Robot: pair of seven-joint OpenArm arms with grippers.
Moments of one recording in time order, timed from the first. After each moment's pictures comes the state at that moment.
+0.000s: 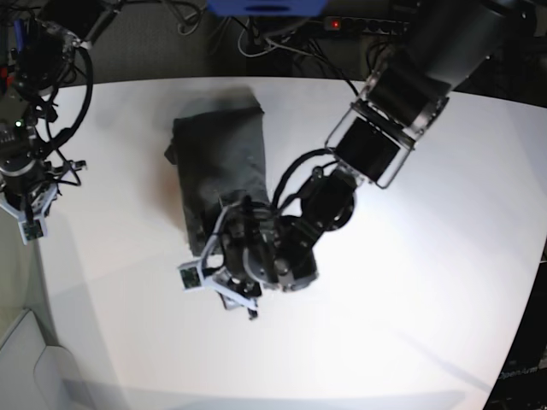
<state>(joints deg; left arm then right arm) -32.8 2.3 35.4 67.4 3.2 -40.5 37.8 -3.2 7.5 32.5 114.3 -8.4 40.1 -55.0</state>
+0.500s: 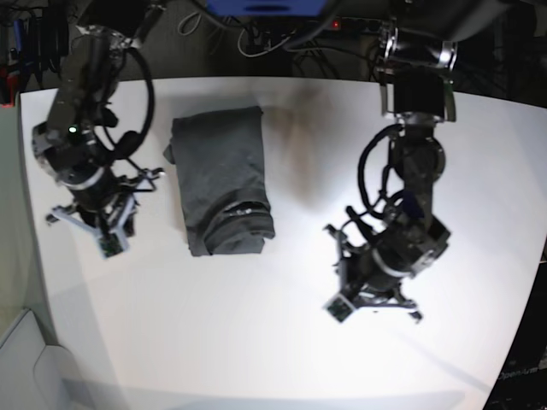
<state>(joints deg) -16.9 -3.0 2.7 97.0 16.3 -40.6 47.5 -2.0 -3.4 18.3 116.2 -5.8 40.1 -55.2</state>
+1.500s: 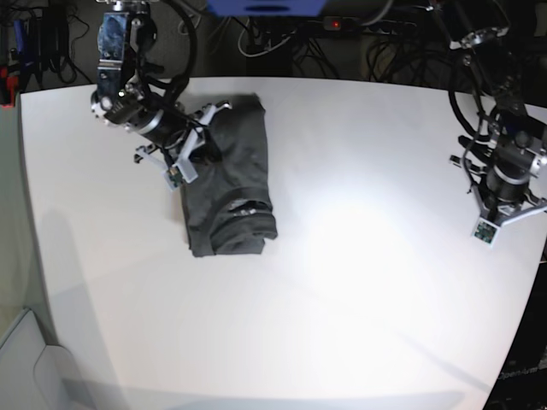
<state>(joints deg) 2.9 -11.1 -24.4 112.5 15.7 -40.7 53.1 -14.0 -1.5 8.8 97.3 7.8 39.9 -41.7</state>
